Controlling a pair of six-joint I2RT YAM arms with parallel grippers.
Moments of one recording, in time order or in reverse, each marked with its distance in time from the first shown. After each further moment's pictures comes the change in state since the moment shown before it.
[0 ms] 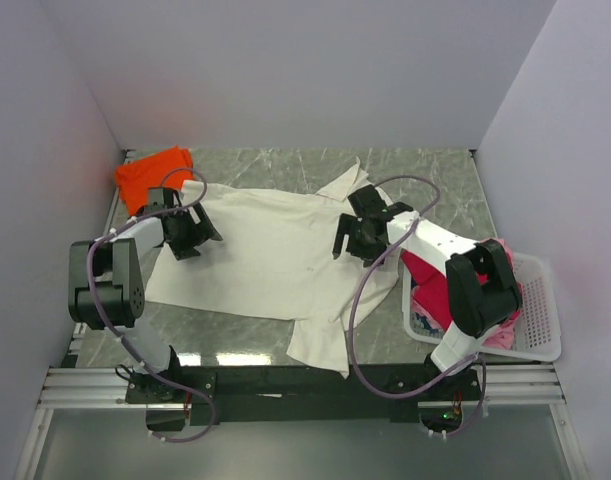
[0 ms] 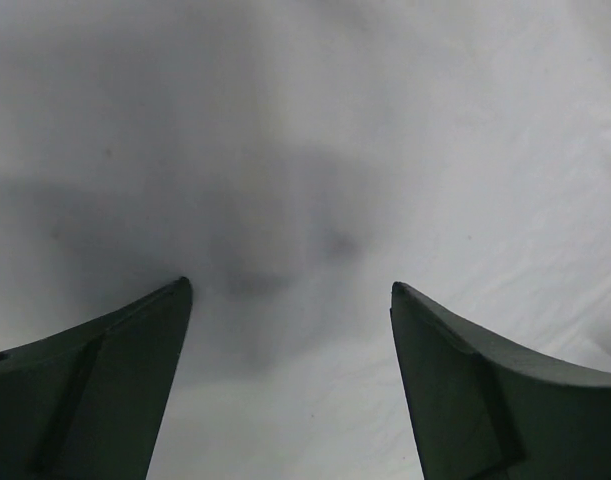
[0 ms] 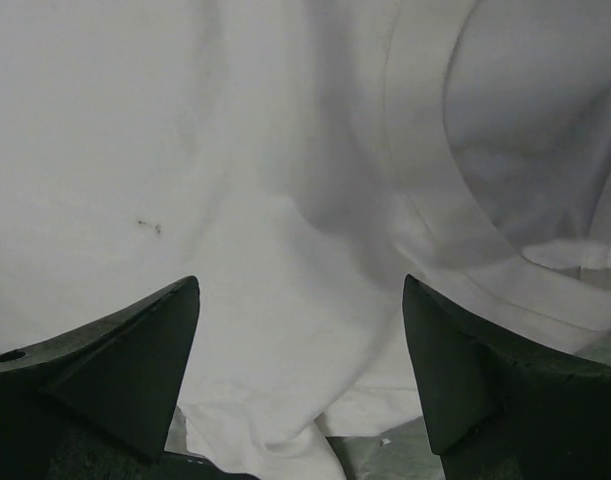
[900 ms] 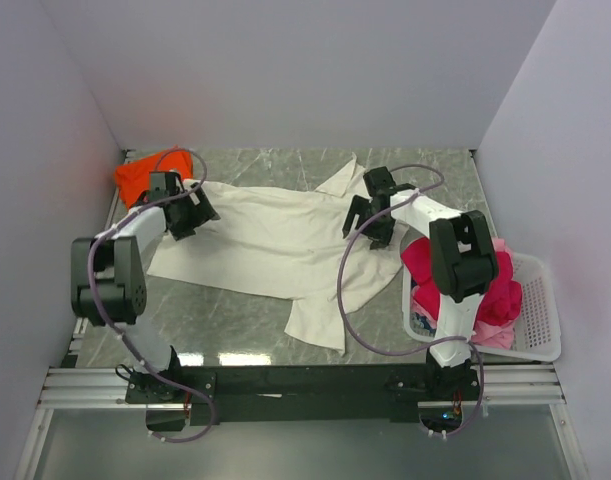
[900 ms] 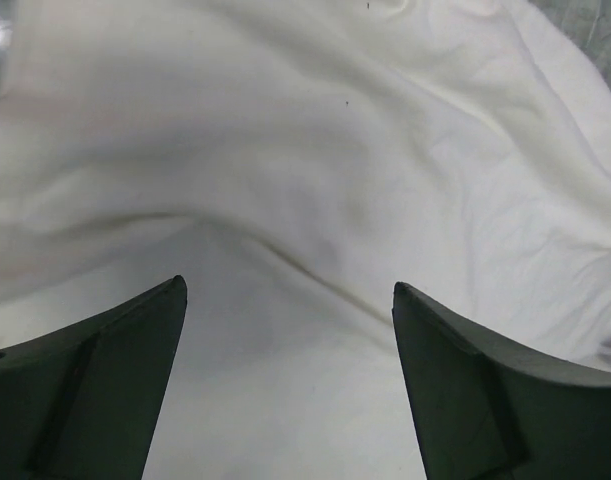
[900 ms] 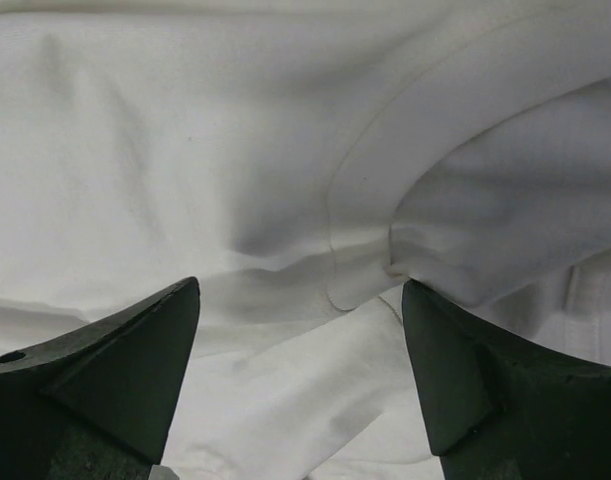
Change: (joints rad) left arm -0.028 0.112 0.176 0.053 -0.082 -0.026; right arm -0.174 0.280 0.208 0.032 -0.053 -0.027
